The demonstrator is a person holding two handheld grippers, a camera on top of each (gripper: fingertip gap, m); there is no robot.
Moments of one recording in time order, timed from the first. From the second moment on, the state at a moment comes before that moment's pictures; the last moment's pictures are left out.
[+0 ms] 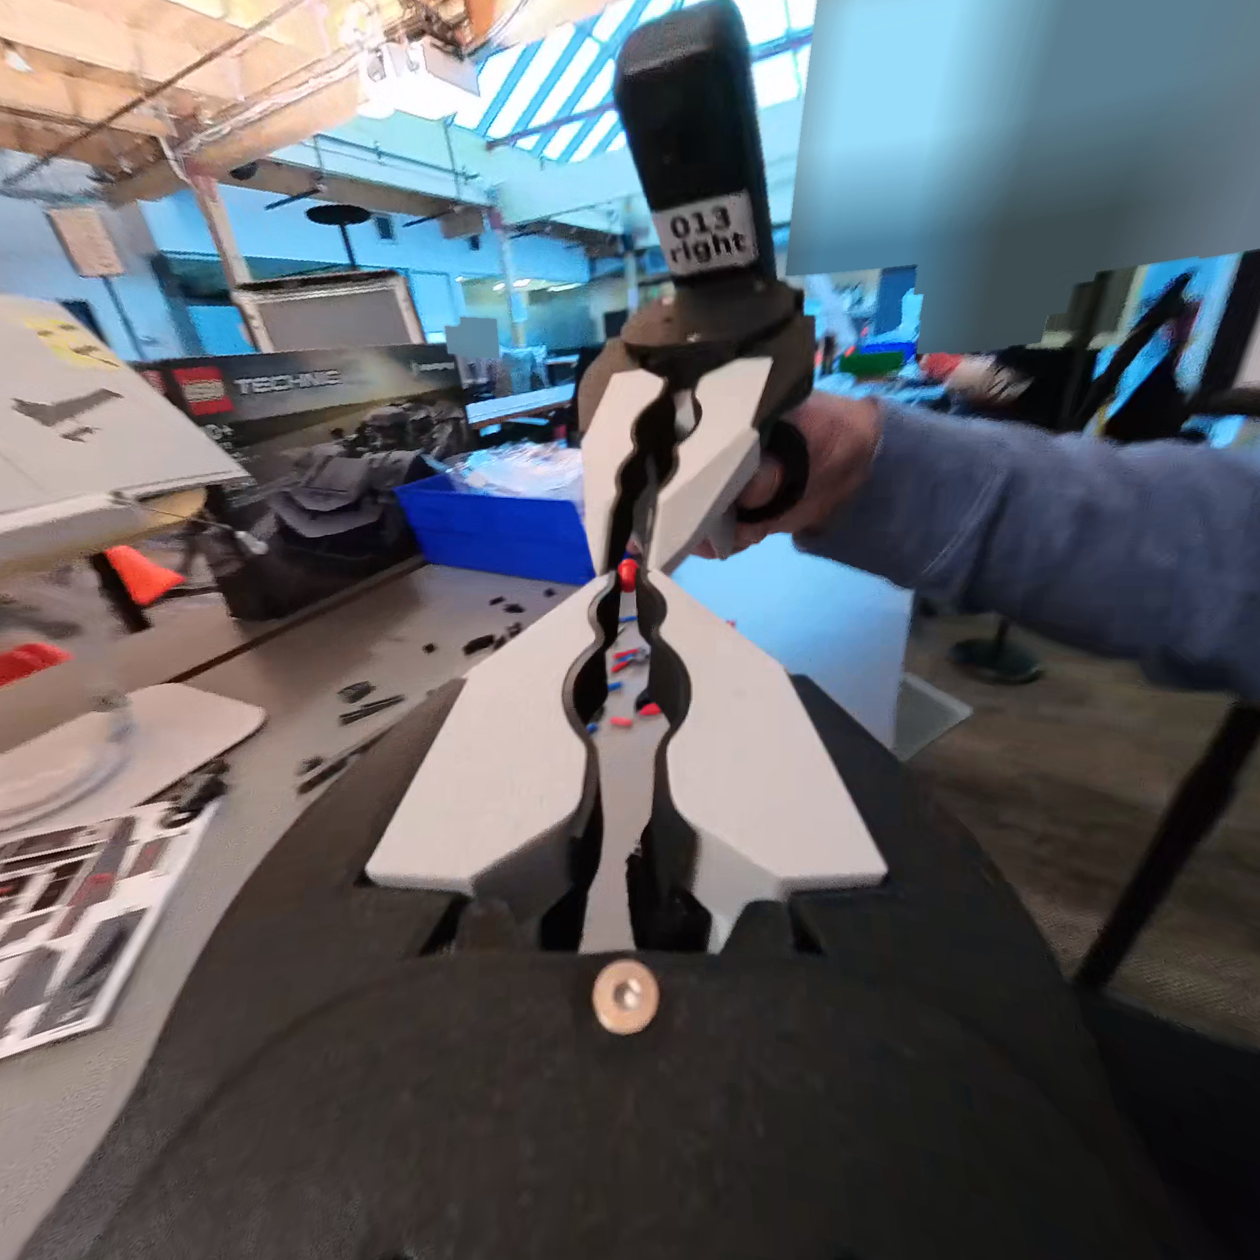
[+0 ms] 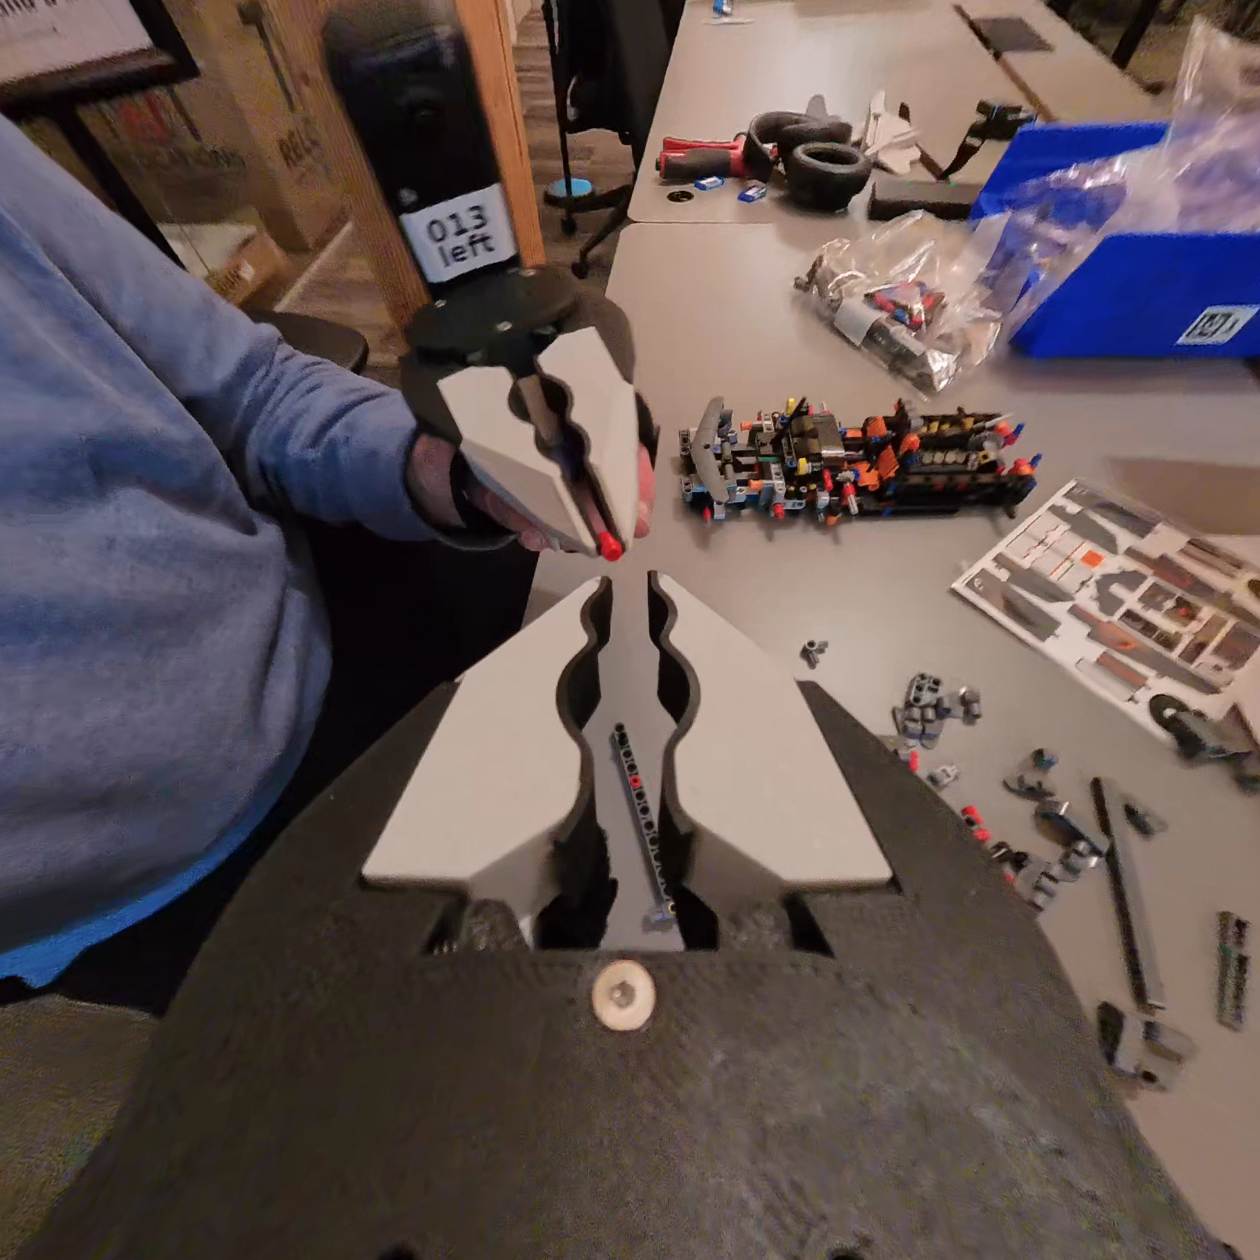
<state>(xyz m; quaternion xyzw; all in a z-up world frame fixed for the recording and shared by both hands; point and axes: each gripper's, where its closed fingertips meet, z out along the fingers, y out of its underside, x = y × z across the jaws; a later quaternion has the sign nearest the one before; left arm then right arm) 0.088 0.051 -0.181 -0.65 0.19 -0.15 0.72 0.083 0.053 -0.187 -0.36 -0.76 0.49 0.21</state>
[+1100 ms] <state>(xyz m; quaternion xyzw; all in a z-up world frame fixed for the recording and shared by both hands) 0.098 0.047 -0.173 -0.61 0.13 -0.36 0.69 0.092 0.042 -0.172 -0.30 -0.76 0.51 0.27</state>
